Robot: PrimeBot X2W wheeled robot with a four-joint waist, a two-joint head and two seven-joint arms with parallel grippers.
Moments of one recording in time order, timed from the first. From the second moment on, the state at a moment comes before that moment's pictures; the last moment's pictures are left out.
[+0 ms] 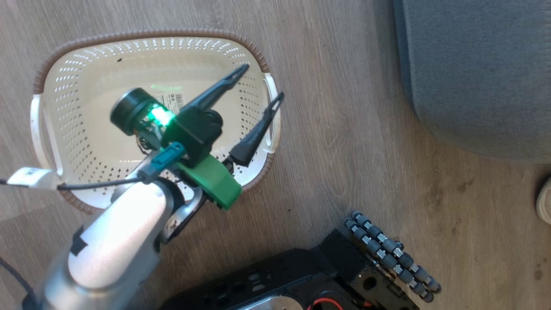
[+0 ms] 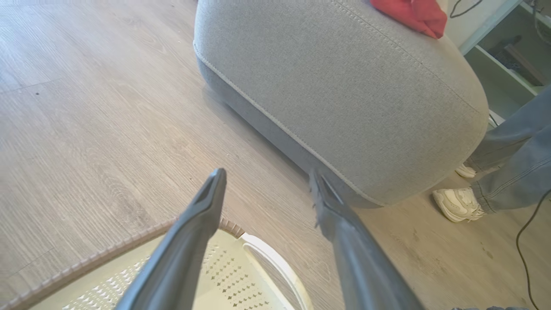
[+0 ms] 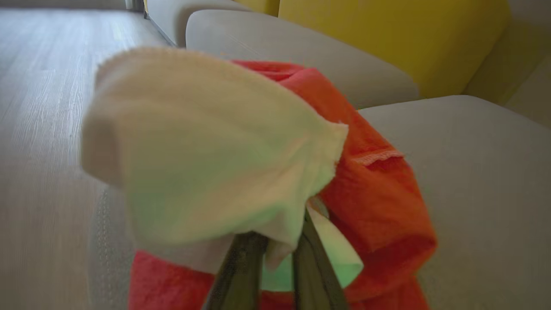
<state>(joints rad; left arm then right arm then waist) -0.59 0.35 -0.67 -0.07 -0.36 -0.01 -0.03 -1.36 -0.35 -0.43 1.04 0.10 0.13 -0.23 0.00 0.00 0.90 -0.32</state>
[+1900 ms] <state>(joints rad) -0.12 0.09 -0.13 0.32 -0.36 -0.07 -0.25 -0.11 -0.05 -0.06 0.31 0.00 0.13 -0.25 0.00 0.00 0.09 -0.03</state>
